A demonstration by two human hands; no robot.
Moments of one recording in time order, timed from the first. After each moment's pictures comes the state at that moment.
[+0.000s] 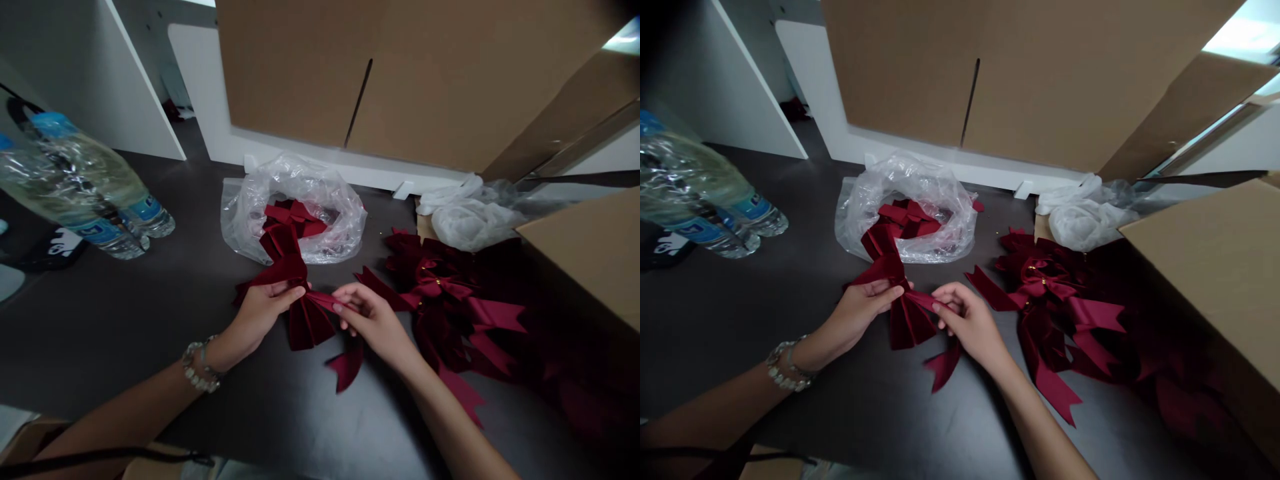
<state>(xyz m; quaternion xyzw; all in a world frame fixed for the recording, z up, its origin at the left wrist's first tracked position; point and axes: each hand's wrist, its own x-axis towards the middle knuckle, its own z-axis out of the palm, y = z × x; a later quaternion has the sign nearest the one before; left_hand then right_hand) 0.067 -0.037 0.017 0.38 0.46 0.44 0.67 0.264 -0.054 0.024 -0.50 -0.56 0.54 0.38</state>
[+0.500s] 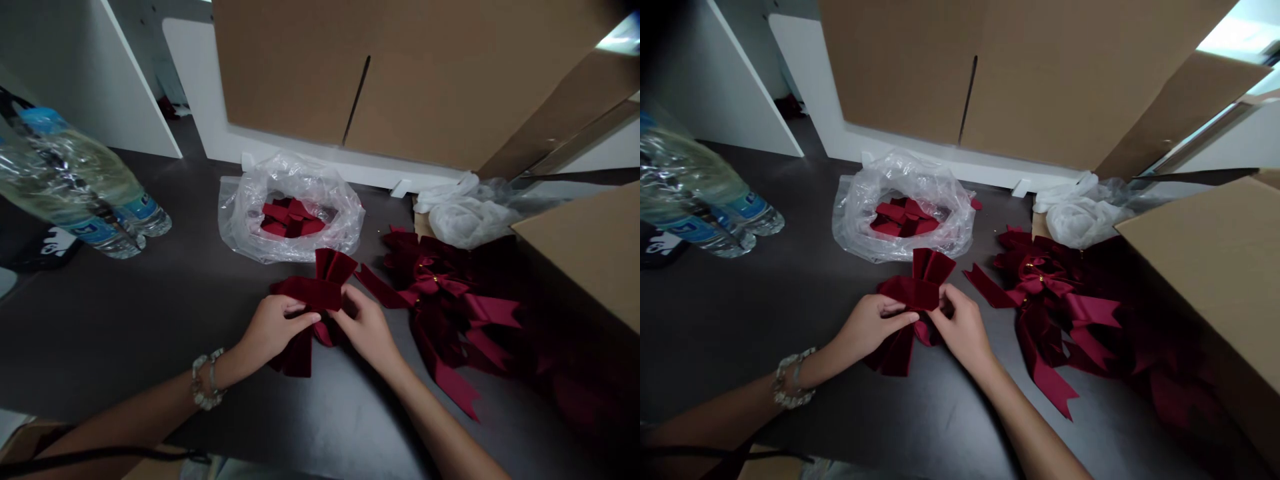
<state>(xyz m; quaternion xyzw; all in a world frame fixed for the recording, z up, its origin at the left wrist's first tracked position) 0.075 -0.049 0.016 0.57 0.51 0.34 0.55 0.254 -0.058 0.019 -0.54 -0.64 0.39 0.37</state>
